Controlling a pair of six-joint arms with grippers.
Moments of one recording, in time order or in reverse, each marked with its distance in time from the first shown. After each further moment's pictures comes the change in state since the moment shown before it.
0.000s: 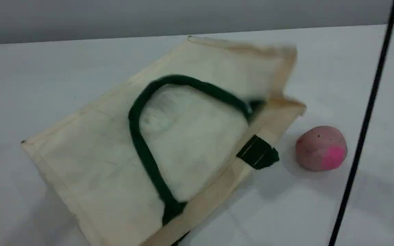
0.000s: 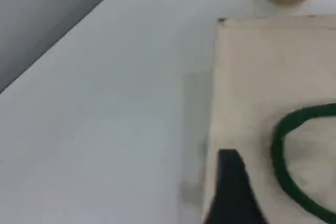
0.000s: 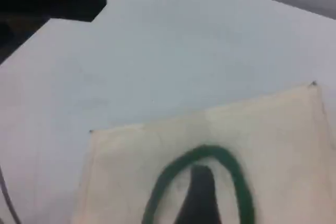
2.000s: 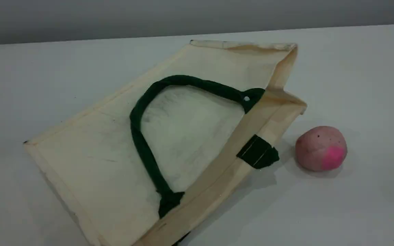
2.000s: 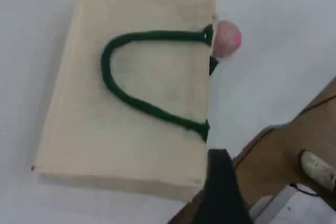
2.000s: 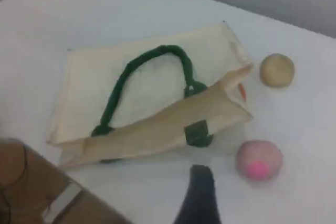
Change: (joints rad) left arm -0.001 -0.933 0.387 -0.344 0.336 -0.083; right arm 0.002 -1.275 0.385 -0.769 0.528 0.726
